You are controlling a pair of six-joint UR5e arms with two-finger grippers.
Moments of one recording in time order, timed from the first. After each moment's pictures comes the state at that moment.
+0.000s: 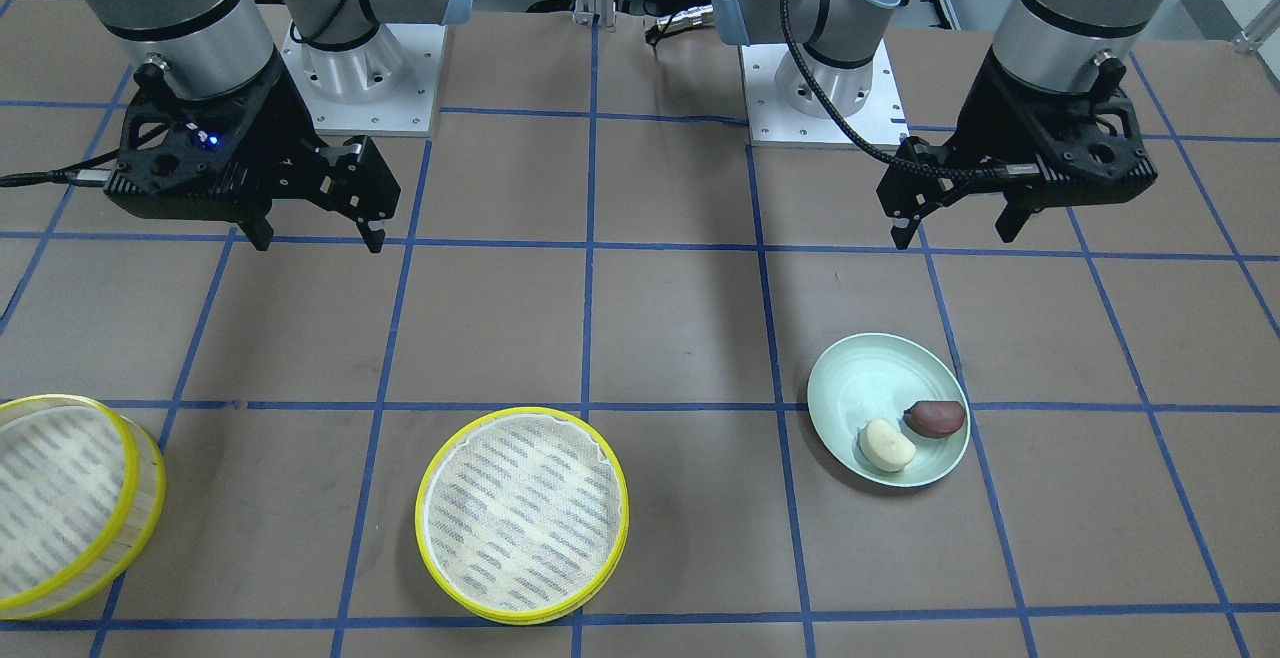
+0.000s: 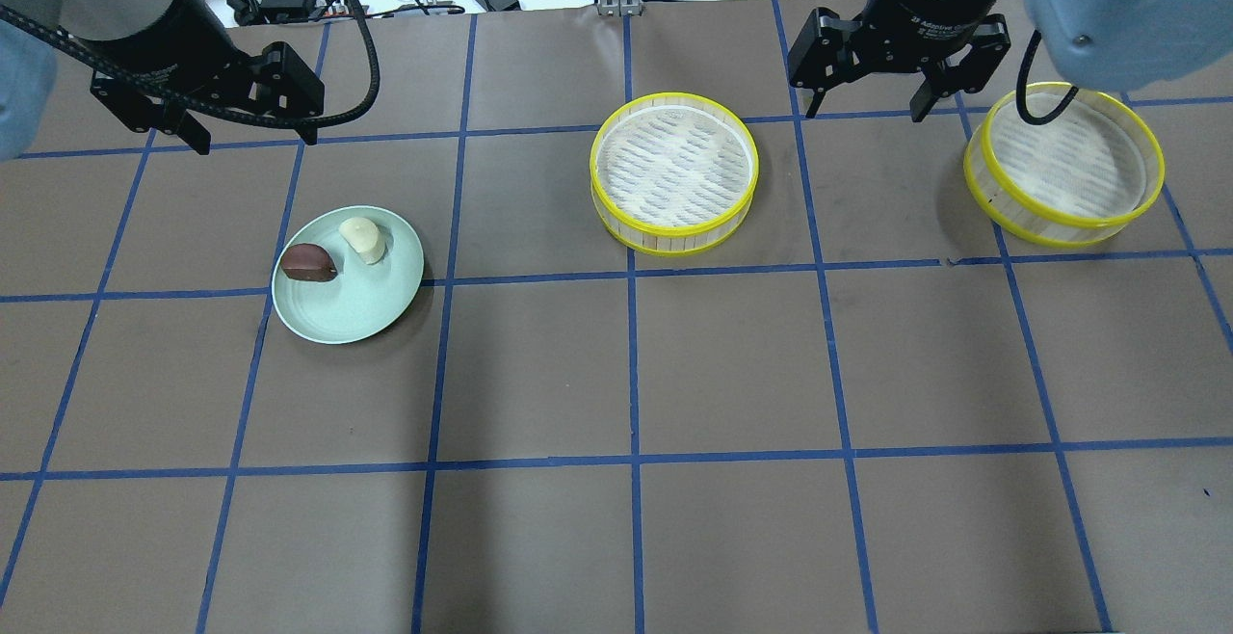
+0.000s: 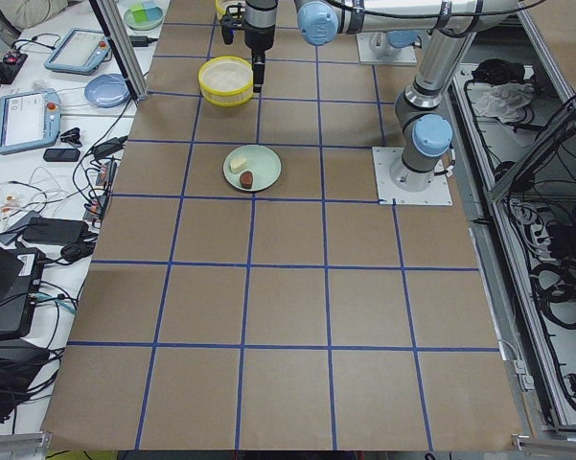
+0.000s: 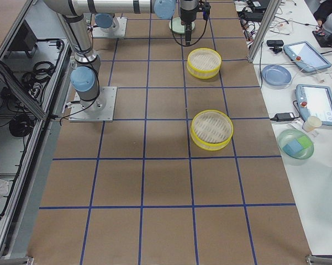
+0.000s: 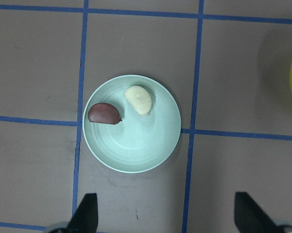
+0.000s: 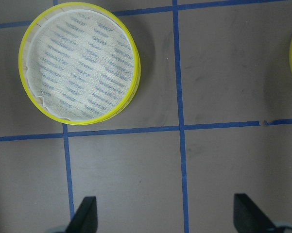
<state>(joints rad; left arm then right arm) -1.47 -1.57 -1.59 -1.44 1.61 0.03 1.59 -1.51 1.52 -1.68 -1.51 0.09</state>
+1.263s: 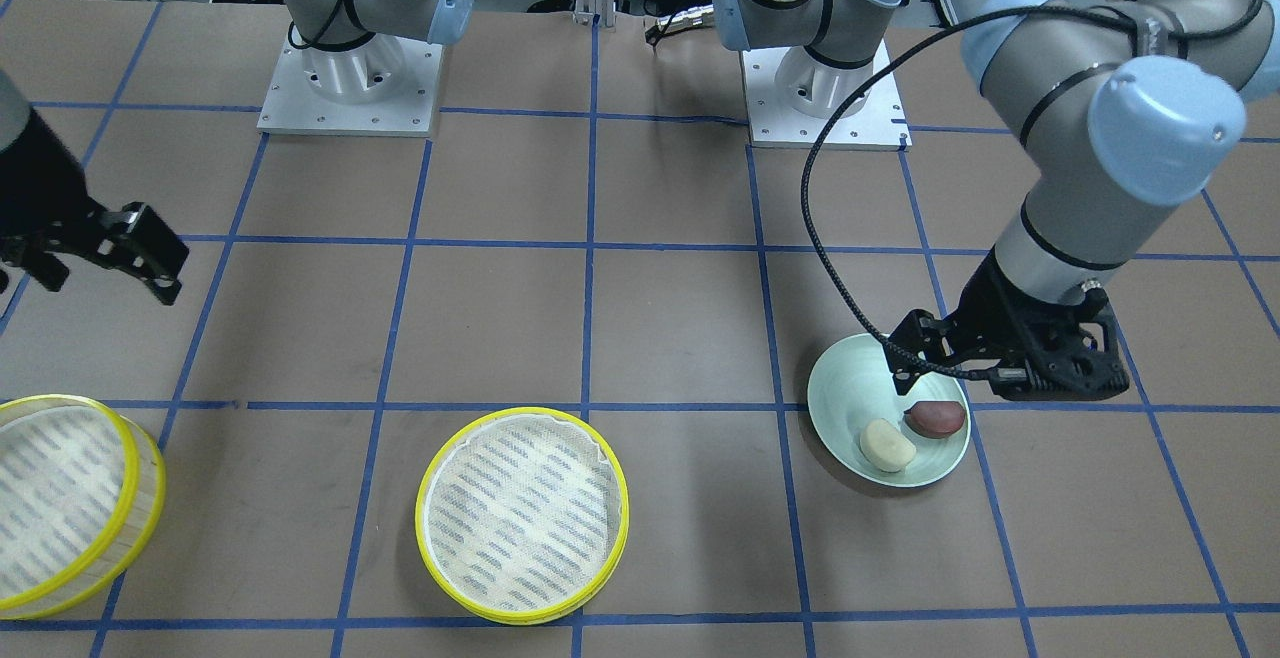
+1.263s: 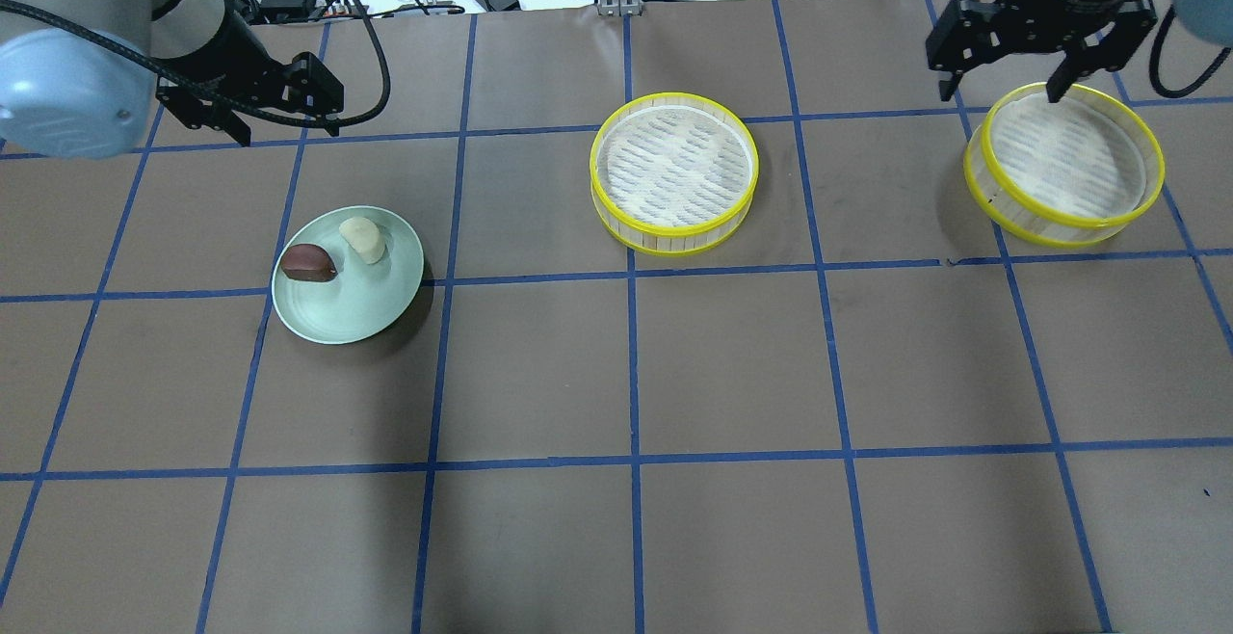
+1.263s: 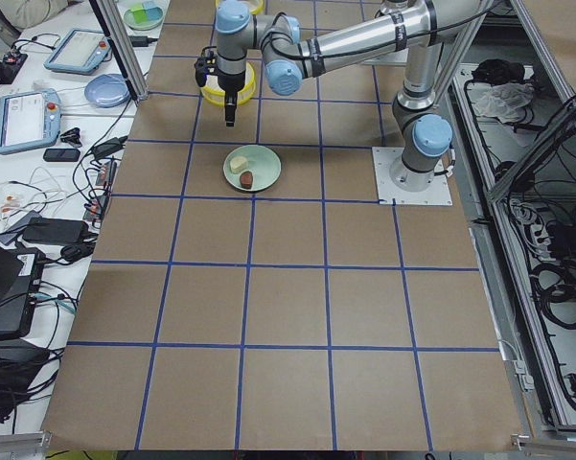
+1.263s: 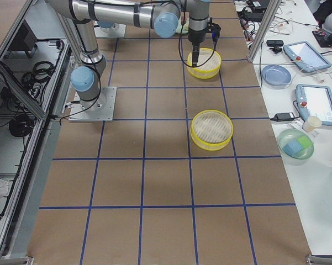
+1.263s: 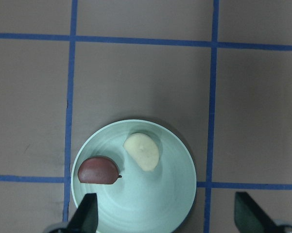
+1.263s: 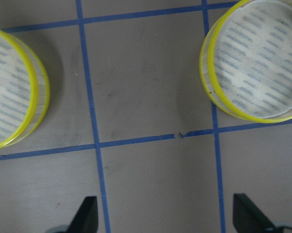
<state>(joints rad) -1.41 -1.82 -1.64 -1.14 1.54 0.18 1.31 -1.43 1.50 -1.70 -1.59 -0.15</state>
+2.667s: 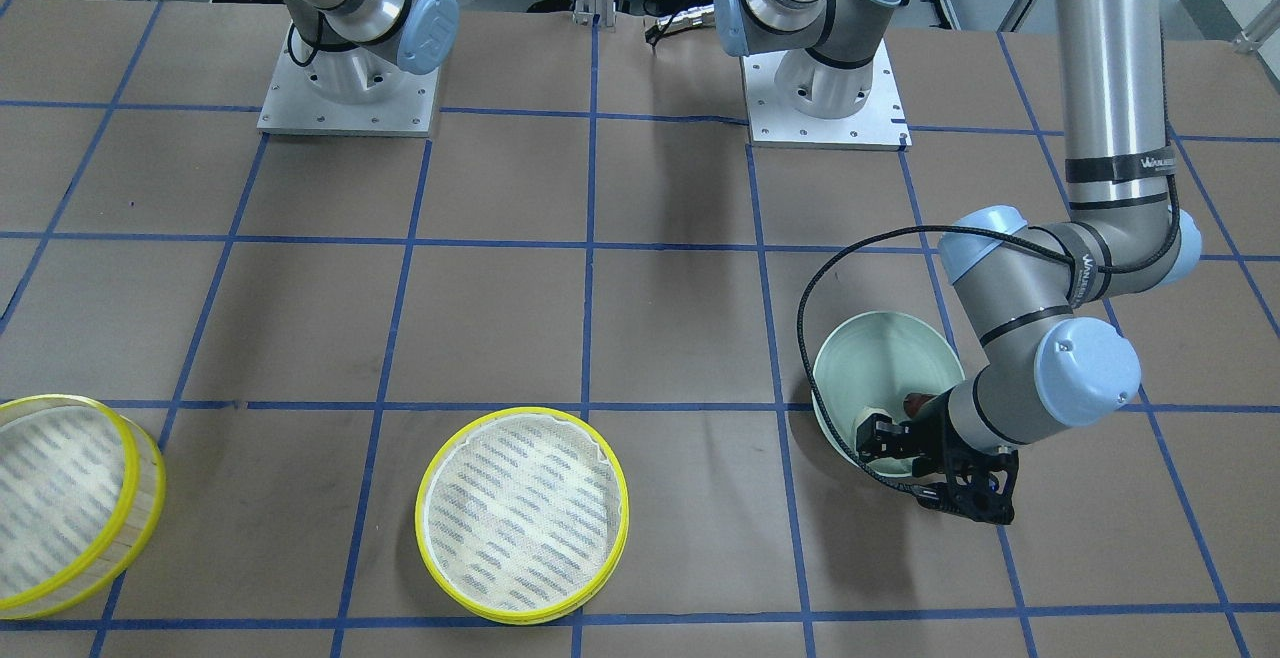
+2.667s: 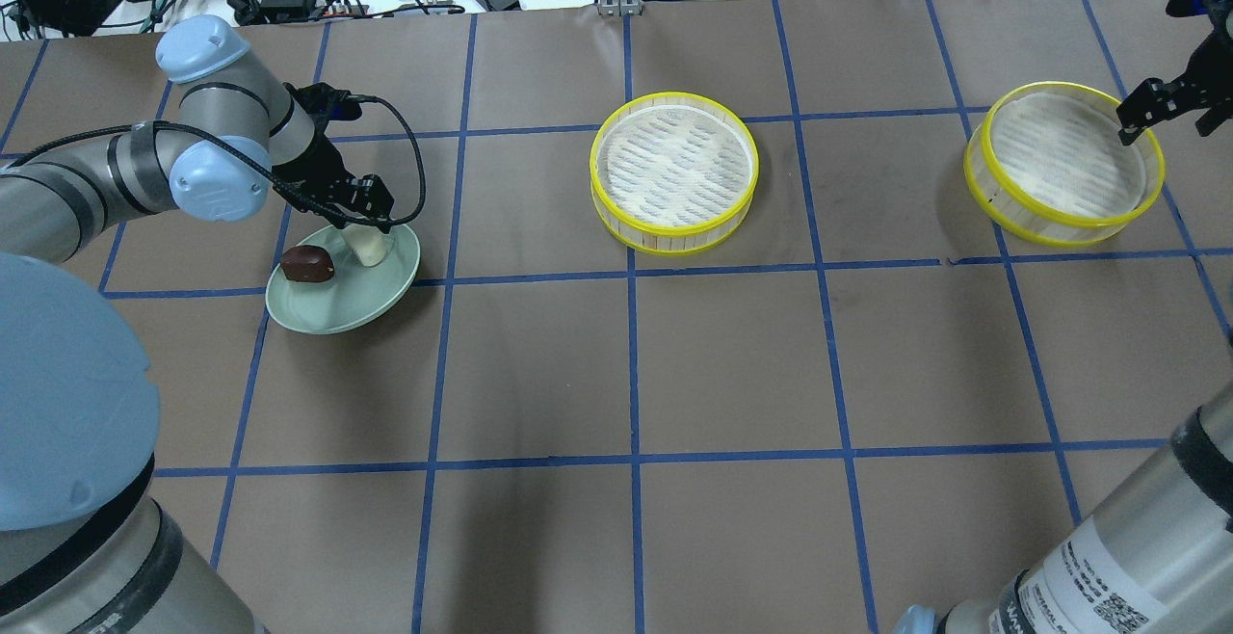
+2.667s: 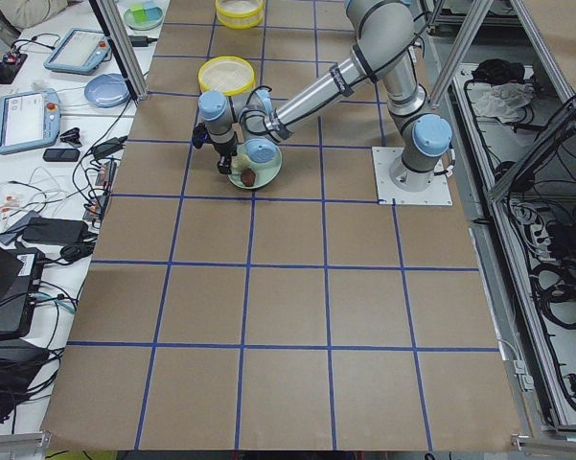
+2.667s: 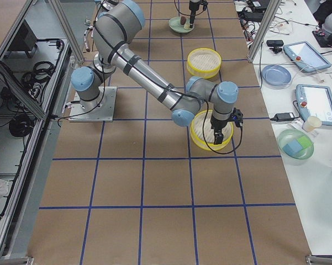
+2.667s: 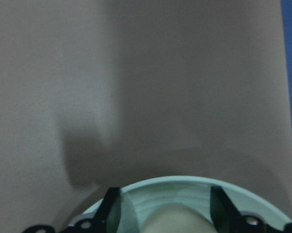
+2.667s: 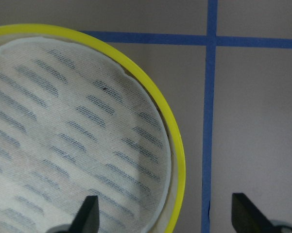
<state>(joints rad) -1.34 -2.10 -1.68 -1.02 1.46 0.41 1.00 -0.96 1.39 -2.11 -1.62 -0.62</state>
